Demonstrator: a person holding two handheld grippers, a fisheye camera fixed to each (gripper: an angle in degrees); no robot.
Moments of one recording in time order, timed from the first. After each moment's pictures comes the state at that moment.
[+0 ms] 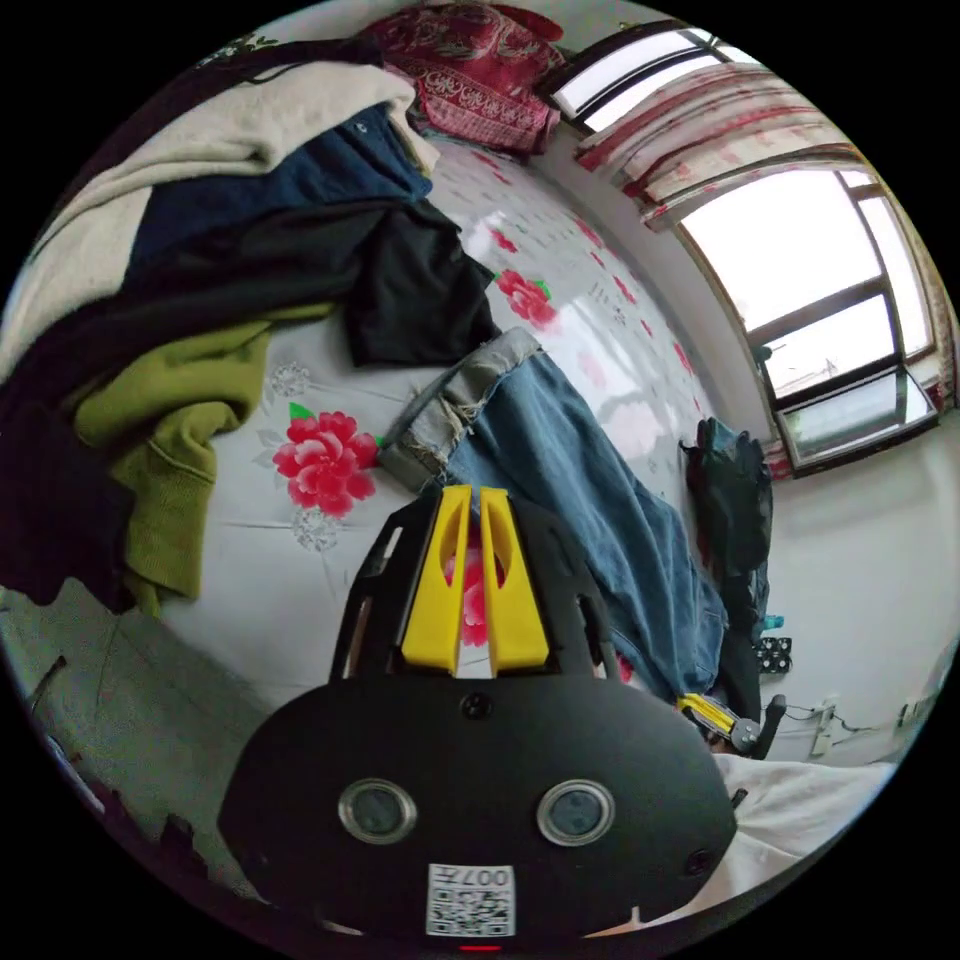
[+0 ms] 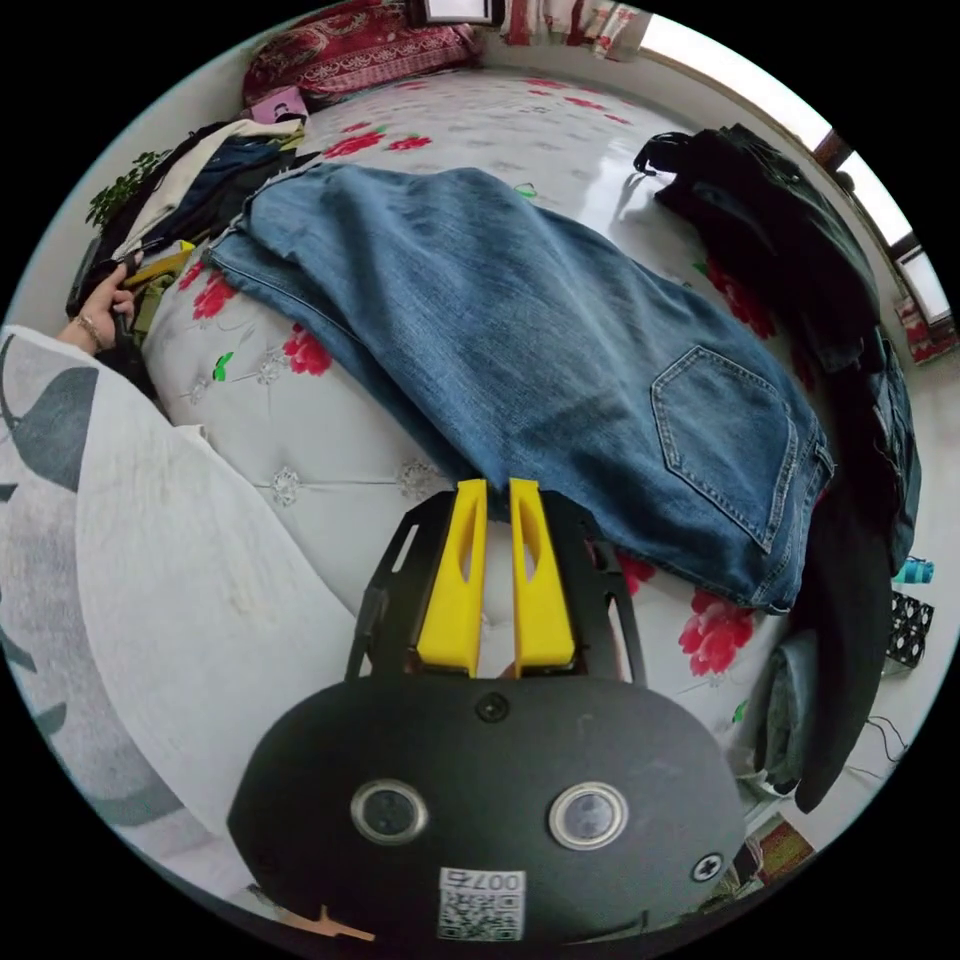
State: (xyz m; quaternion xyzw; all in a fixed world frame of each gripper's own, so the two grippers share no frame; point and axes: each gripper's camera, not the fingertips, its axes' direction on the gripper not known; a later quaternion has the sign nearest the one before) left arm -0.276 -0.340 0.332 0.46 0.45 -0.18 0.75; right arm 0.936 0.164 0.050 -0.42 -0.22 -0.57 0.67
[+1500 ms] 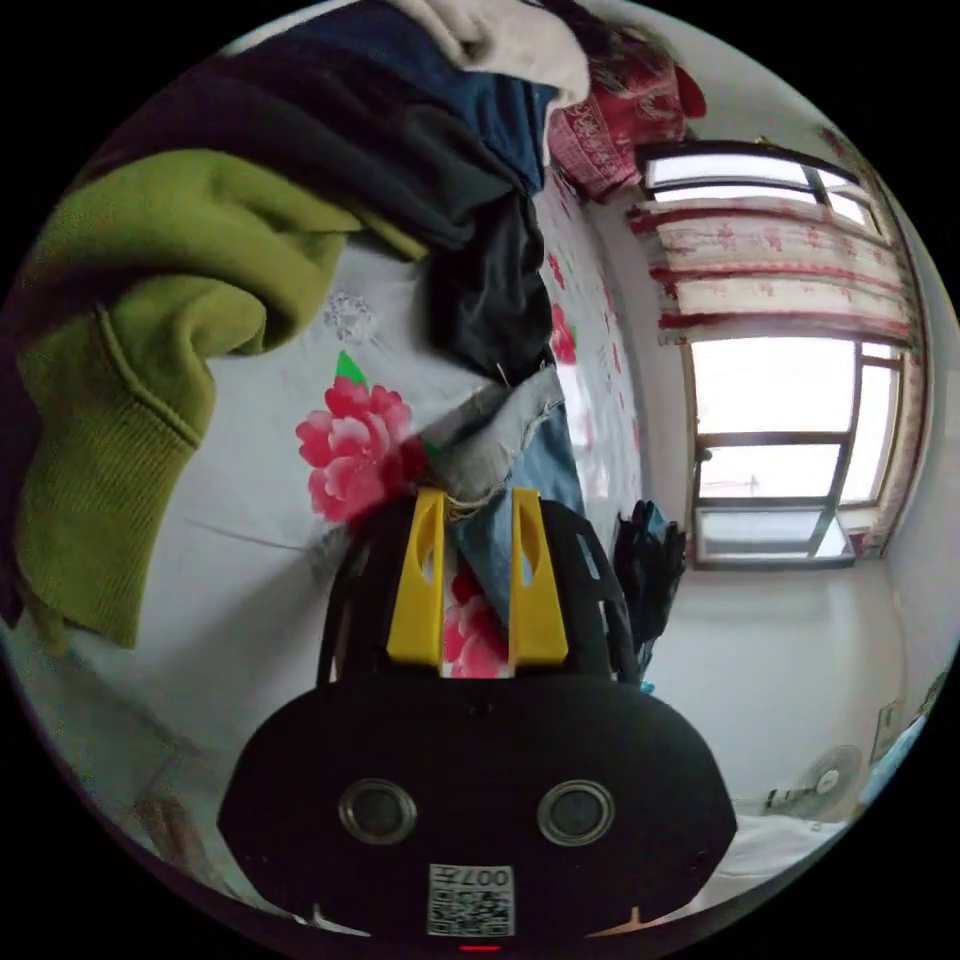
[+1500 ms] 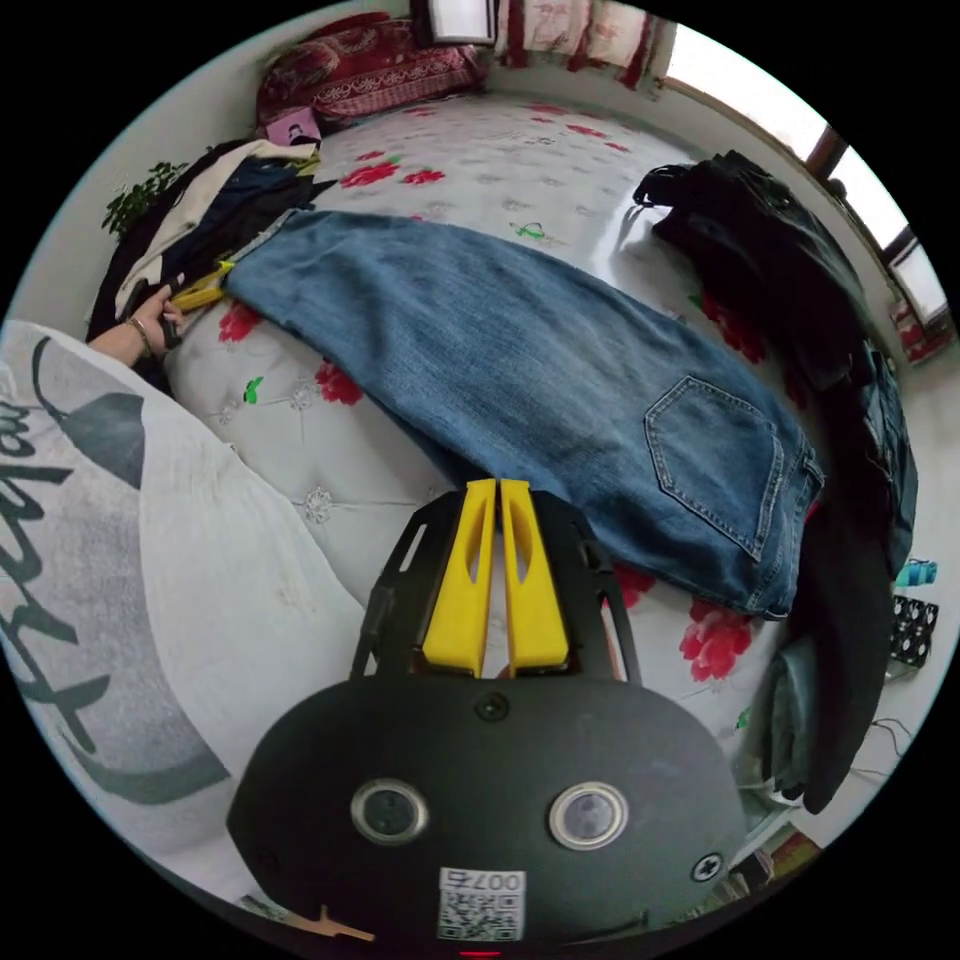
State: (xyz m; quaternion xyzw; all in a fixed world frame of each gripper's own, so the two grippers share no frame) left arm -0.366 -0.360 0.470 0.41 0.63 -0.23 0.62; right arm 0.964 0.158 0.031 -0.40 -0.24 -0.56 0.68
